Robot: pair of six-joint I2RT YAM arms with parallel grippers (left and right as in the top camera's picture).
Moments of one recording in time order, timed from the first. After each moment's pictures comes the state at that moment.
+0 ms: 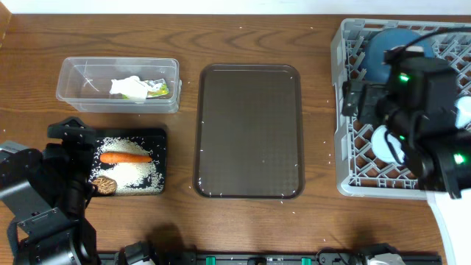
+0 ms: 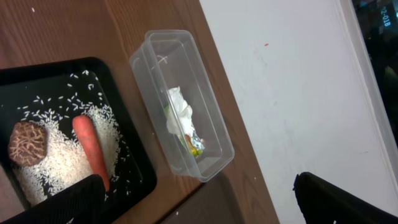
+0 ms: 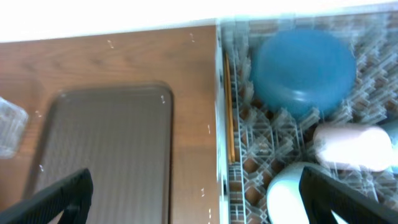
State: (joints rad) left arm 0.39 0.74 1.17 -0.97 0.02 -0.98; right arm 0.18 1.16 1.41 -0.91 0.10 0.21
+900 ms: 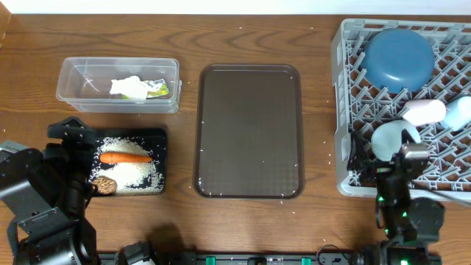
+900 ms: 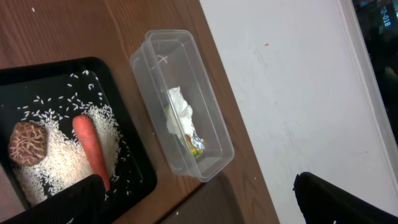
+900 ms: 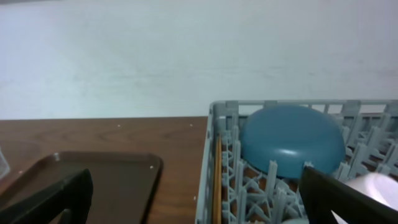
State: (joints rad) left arm 0.39 0.74 1.17 -0.97 0.02 -0.98; right arm -0.05 0.28 0.22 0.05 -0.12 0.09
